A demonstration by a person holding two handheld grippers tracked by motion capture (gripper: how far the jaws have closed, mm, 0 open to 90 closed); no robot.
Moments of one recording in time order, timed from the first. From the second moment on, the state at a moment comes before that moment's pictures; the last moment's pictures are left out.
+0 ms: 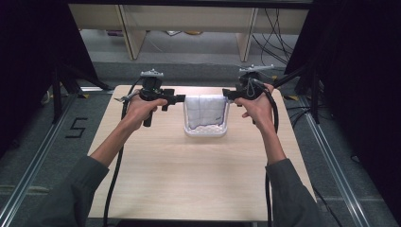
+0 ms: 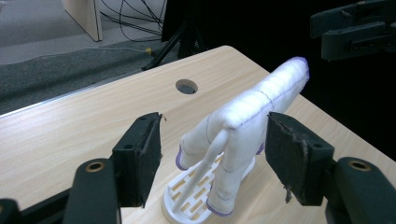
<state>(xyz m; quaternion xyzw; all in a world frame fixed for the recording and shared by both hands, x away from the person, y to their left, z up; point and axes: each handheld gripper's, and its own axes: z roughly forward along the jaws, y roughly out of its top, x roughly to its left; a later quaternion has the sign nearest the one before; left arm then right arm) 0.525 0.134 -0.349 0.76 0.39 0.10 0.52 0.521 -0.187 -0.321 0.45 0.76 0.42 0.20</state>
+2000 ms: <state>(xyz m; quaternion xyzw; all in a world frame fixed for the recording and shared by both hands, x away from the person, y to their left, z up) 0.417 0.137 -0.414 0.78 0.33 0.07 0.53 0.435 -0.171 -0.389 0.40 0.78 0.46 0.14</state>
